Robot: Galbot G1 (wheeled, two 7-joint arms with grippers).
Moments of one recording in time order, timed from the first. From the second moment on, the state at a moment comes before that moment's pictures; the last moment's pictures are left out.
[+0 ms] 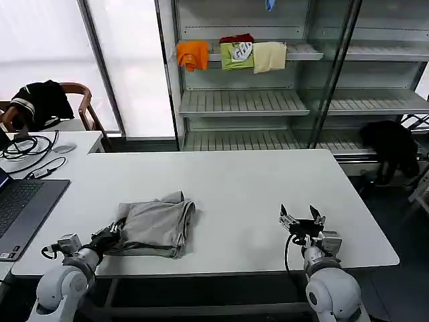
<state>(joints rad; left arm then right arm) 1.22 -1.14 -0.66 -1.78 -0.69 0.55 -0.01 -1.22 1.28 0.43 2.09 0.39 -0.53 0.32</state>
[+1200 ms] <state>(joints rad) 1.20 -0.84 -0.92 -1.75 -0.67 0.51 0.04 -1.25 1.27 0.44 2.11 0.38 -0.53 0.32</state>
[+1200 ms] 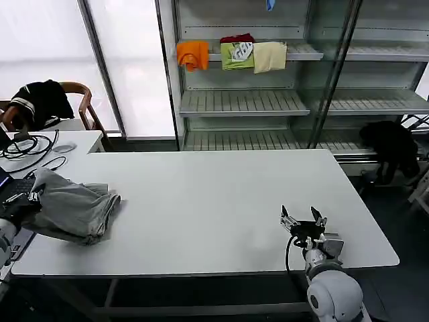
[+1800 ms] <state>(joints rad) 1.11 -1.01 -0.52 -2.04 -0.65 0.56 -0.11 -1.29 1.30 0.46 2.09 0.34 -0.53 0.32</state>
